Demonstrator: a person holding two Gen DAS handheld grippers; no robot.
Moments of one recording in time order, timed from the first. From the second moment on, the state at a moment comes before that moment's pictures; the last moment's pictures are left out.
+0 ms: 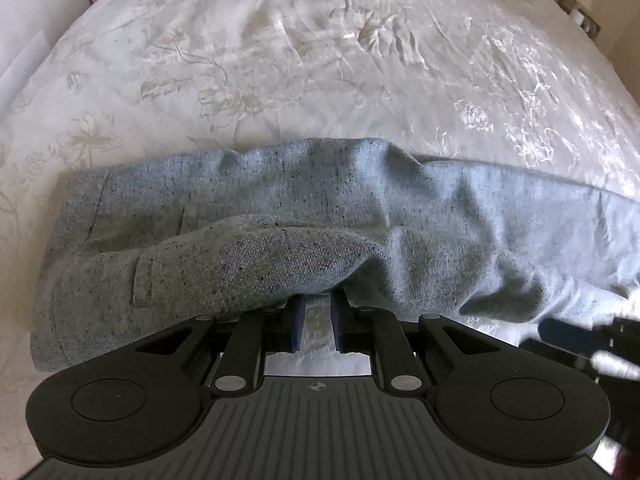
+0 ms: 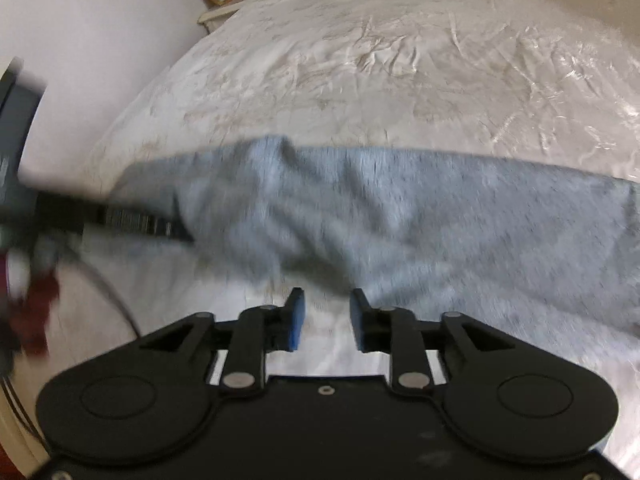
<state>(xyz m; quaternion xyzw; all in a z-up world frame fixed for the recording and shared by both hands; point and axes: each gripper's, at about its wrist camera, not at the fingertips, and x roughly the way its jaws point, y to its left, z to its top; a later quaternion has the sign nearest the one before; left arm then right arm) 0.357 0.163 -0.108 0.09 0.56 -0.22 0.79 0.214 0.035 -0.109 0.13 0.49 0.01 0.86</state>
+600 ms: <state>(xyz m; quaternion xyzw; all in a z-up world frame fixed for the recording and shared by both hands) 0.350 0.165 -0.109 0.13 0.58 -0.23 0.77 0.241 0.092 -0.157 0.13 0.46 0.04 0.88</state>
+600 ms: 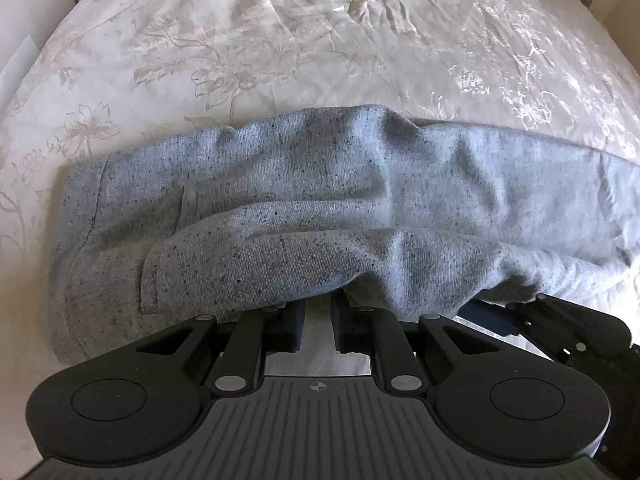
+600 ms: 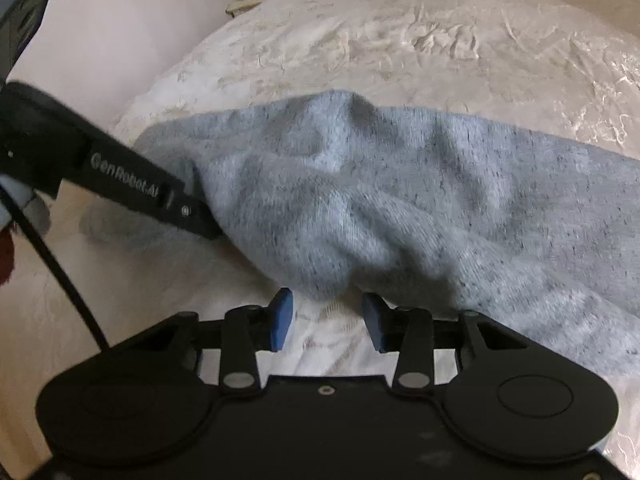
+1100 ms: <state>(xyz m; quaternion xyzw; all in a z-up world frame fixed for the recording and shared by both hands) 0.314 0.206 -0.095 0.13 0.61 -0.23 0.75 0.198 0.108 -0.106 0.11 0.53 0.14 0.83</state>
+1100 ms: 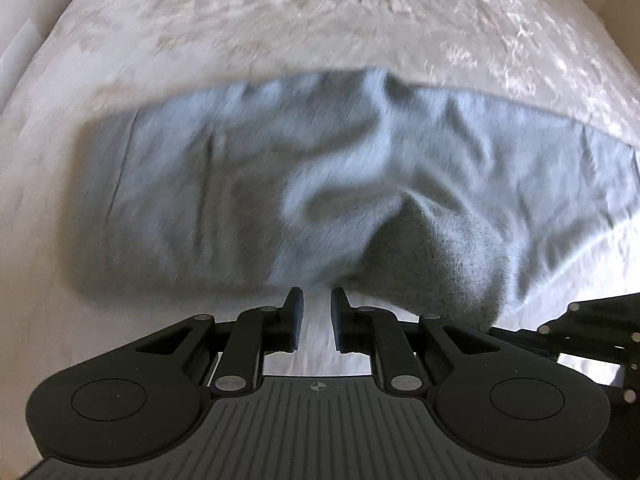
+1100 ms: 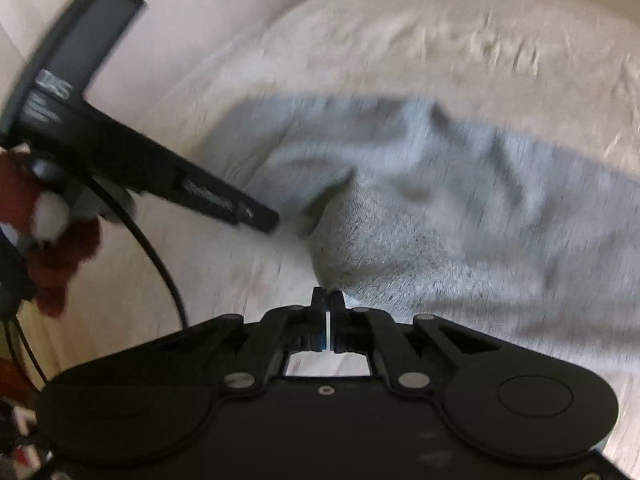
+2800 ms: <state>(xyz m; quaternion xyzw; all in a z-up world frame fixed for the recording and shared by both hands) 0.375 0.246 -0.125 0.18 0.56 -0.17 0.79 0.397 0.022 -0.182 0.05 0.49 -0.04 0.87</state>
